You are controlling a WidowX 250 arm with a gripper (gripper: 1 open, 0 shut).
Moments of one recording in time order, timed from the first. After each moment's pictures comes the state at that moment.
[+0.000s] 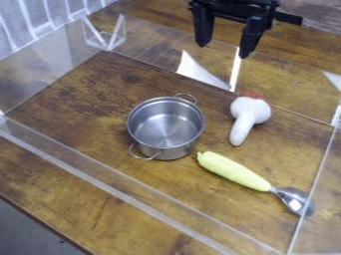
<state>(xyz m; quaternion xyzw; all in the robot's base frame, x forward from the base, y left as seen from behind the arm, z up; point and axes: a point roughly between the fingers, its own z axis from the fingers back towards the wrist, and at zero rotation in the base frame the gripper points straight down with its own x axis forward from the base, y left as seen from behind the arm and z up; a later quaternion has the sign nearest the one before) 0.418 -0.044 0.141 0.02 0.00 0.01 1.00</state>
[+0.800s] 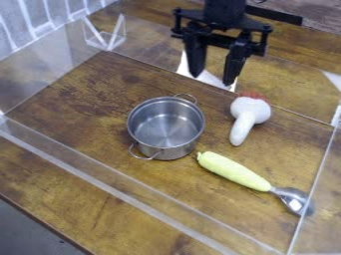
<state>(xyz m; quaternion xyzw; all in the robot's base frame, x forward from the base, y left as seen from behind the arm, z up) 0.364 -0.050 0.138 0.00 -0.02 0.06 1.00</state>
